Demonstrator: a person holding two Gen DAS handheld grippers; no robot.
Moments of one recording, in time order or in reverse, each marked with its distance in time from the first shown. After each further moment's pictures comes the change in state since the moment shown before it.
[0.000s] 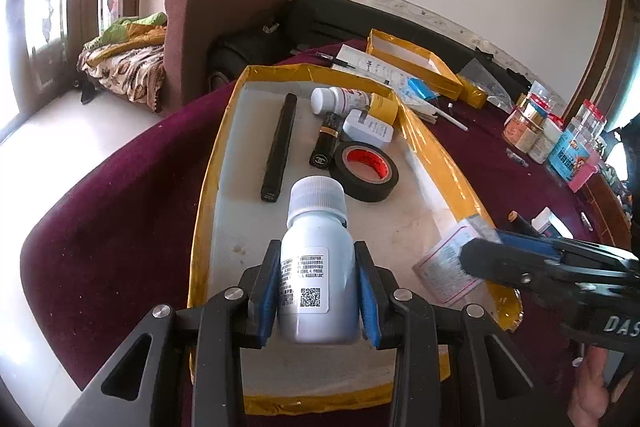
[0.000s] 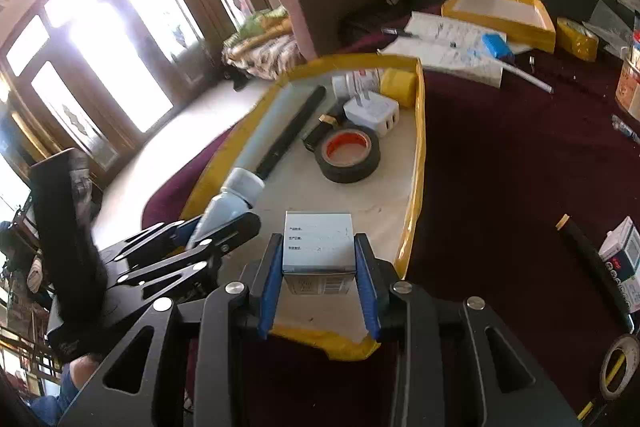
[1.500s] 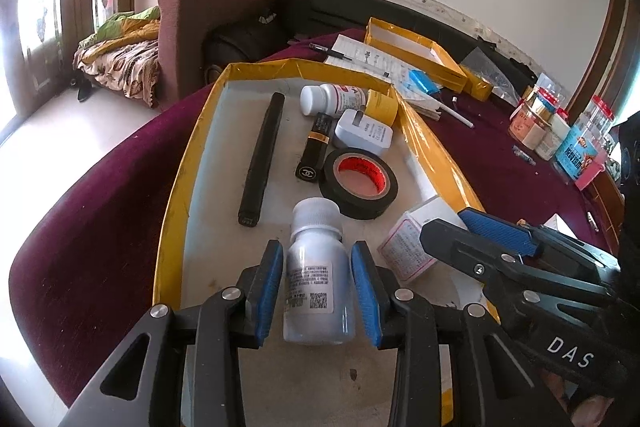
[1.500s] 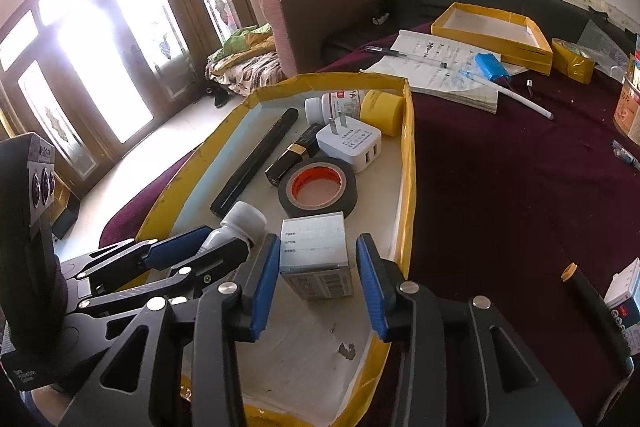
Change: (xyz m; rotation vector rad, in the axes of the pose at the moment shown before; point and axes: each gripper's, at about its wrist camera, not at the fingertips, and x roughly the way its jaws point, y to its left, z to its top) left arm 0.024 -0.010 0.020 0.010 0.050 0.000; right arm 0.027 -0.009 0.016 -0.033 -0.105 -0.070
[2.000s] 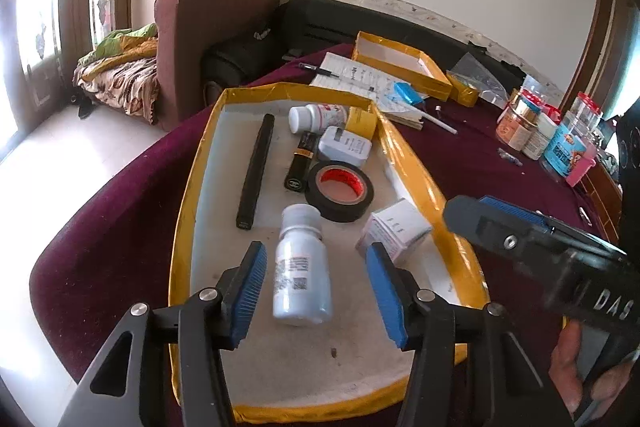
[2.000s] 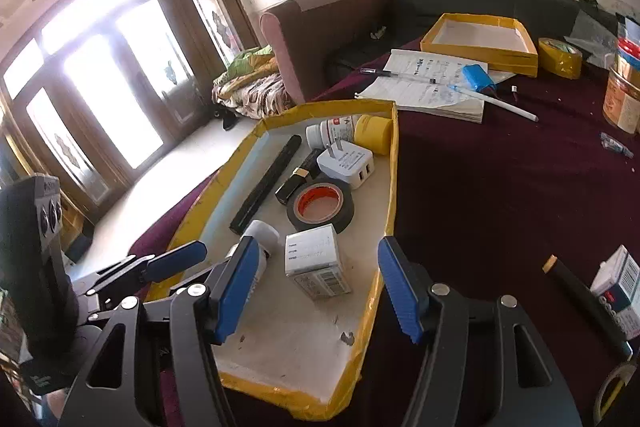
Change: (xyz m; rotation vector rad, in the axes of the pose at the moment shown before) left arm -0.032 -0.014 -0.004 0.042 -0.047 0.000; right arm -0.040 -0.016 0.002 0.082 -0.074 0.057
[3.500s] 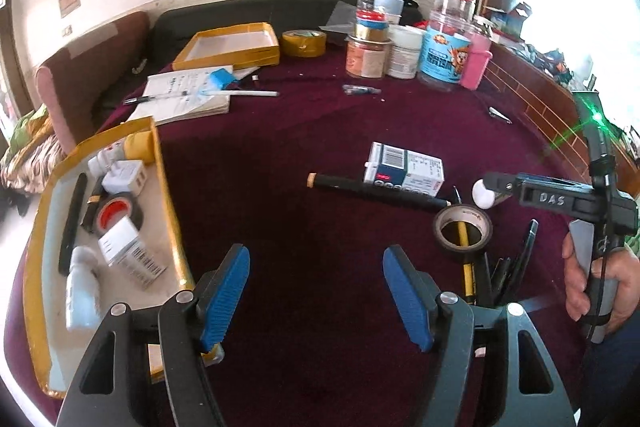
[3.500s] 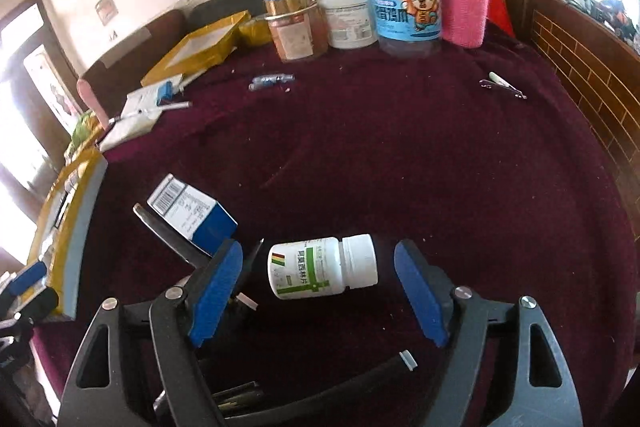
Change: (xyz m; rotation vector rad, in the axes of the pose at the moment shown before) left arm 0.002 -0.185 -0.028 0.396 0.078 -0.189; right arm -0.157 -0.241 -0.089 0.344 -0.016 -0.527
